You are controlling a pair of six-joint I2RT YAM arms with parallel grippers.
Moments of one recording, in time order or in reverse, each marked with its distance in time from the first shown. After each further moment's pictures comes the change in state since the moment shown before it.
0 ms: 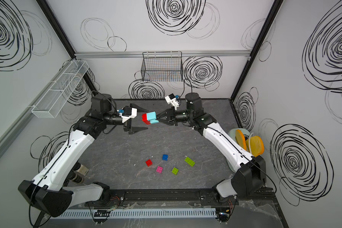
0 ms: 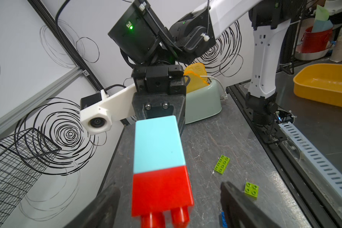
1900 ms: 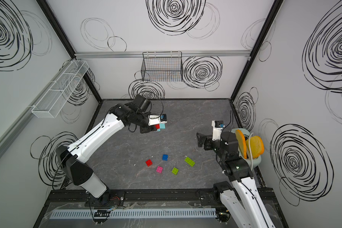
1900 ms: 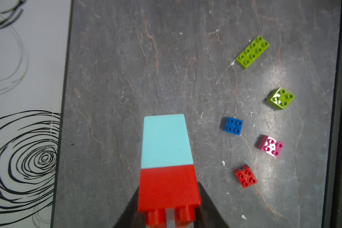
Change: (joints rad) left arm -0.338 0.426 0.377 -0.573 -0.939 0.040; right arm -0.289 -0.867 -0.651 -0.346 0.959 -0.777
